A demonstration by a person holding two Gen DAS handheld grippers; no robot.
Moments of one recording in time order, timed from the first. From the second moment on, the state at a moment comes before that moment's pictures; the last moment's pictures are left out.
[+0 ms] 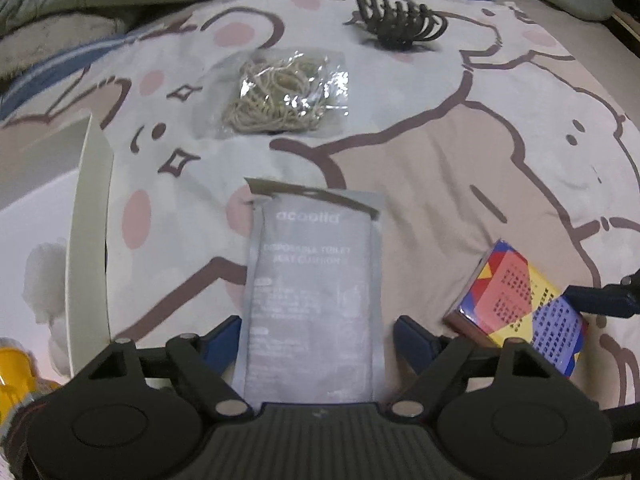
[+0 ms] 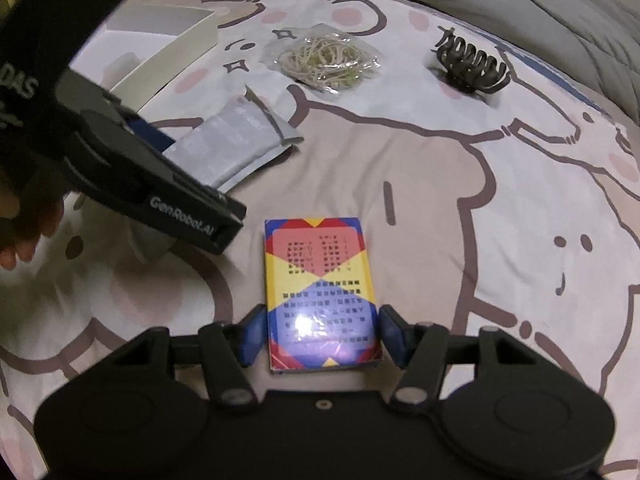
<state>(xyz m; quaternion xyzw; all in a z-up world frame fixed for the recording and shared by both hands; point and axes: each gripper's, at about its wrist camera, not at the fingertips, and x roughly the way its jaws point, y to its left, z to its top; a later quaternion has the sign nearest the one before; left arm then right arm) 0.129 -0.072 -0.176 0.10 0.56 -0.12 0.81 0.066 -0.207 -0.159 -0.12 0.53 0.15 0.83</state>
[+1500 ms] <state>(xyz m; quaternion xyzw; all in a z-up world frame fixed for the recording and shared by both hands) 0.090 -0.004 -0.074 0.03 0.44 -0.10 0.89 0.112 -0.258 -0.170 -0.04 0.57 0.02 0.82</state>
